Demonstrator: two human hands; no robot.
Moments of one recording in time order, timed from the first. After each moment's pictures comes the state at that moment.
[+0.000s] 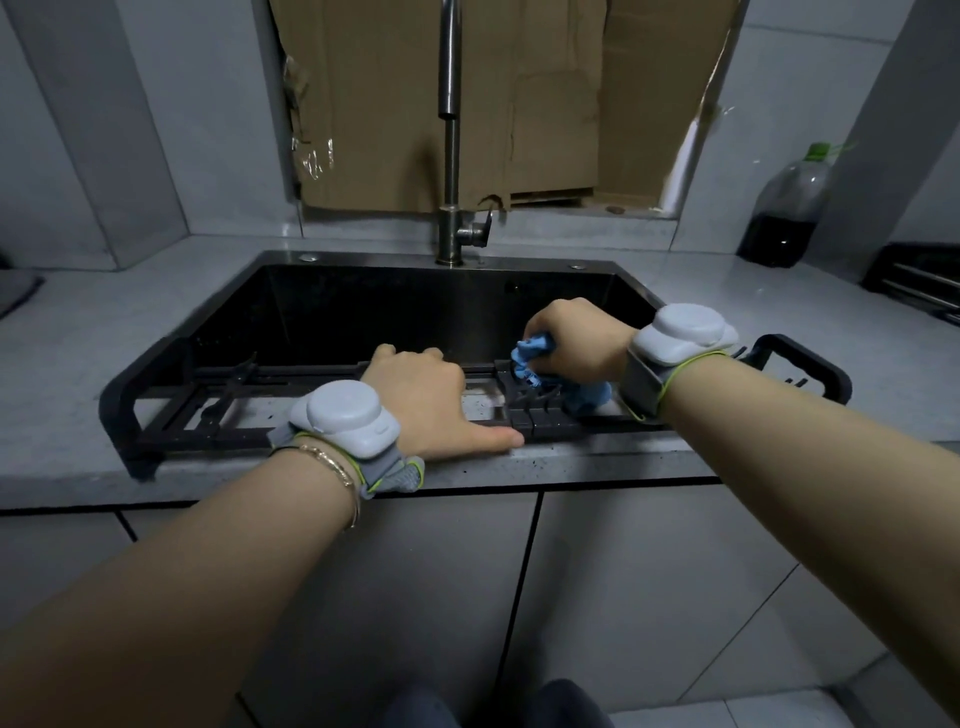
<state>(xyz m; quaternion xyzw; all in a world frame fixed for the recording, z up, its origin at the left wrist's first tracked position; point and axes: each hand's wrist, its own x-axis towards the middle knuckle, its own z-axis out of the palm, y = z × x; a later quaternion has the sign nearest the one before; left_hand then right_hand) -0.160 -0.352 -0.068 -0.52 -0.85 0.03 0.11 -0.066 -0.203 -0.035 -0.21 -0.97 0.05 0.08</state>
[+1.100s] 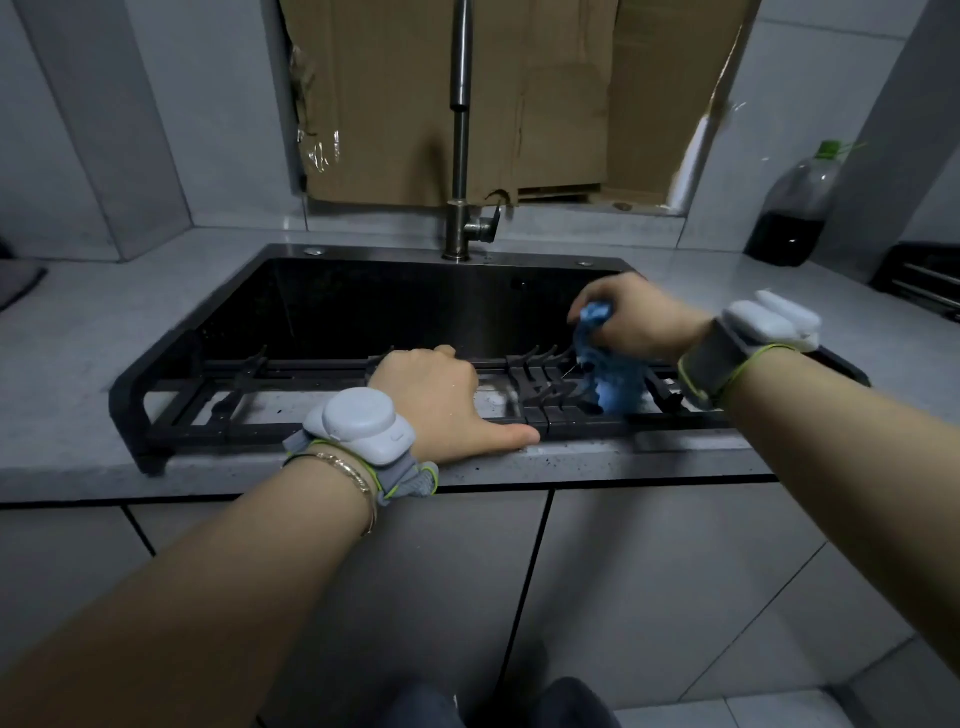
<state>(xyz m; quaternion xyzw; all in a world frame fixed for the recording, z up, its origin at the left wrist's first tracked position) -0.164 -0.353 -0.078 -0.53 -0.84 -0.01 0.15 -0.048 -0.183 -0.022 -0.30 -0.93 0.16 0.14</state>
